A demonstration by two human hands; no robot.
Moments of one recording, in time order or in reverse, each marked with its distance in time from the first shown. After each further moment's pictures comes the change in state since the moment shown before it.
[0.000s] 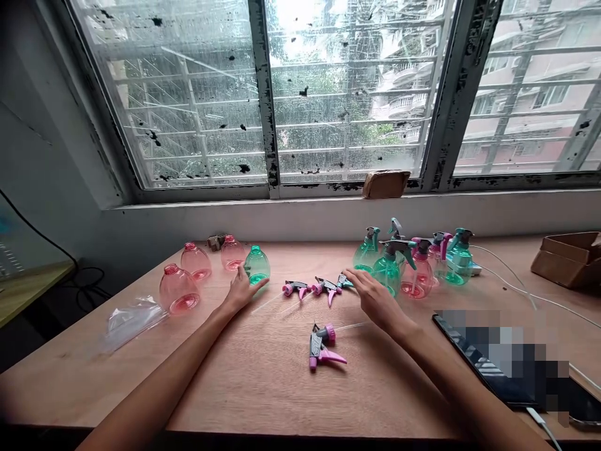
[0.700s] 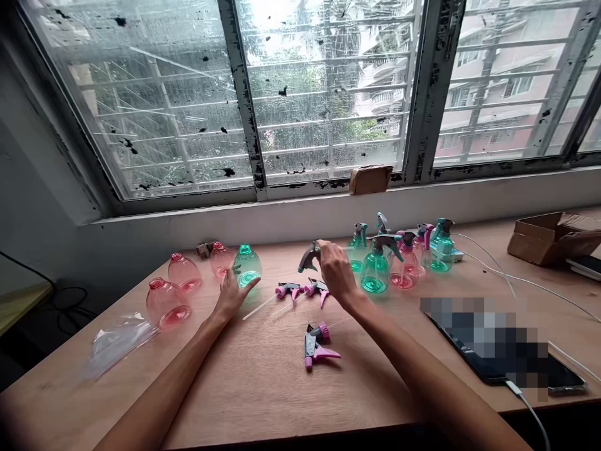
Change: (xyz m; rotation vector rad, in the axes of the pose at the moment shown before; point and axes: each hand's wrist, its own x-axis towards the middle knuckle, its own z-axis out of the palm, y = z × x) left_hand 0.000 0.013 -0.013 -0.080 0.066 0.167; right_hand 0.086 -0.052 -0.019 0.117 0.276 0.242
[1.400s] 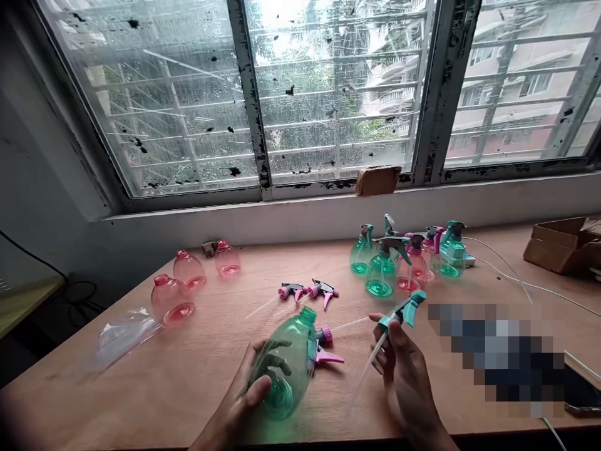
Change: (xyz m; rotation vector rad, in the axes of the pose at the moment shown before) left_hand -0.172 0.120 -0.064 -0.978 -0.644 -0.327; right_hand -0.147 -0.036 -0.093 1.635 0.289 1.108
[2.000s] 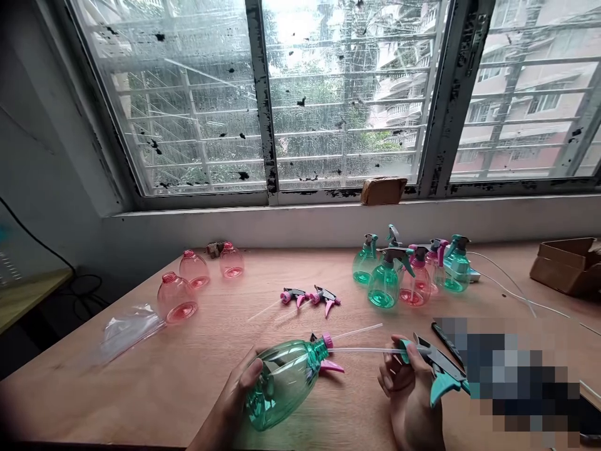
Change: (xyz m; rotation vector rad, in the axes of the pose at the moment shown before) left_hand 0.003 0.004 -0.004 0.095 0.147 -0.037; right_hand 0.000 0.002 -0.012 0.077 0.122 -0.071
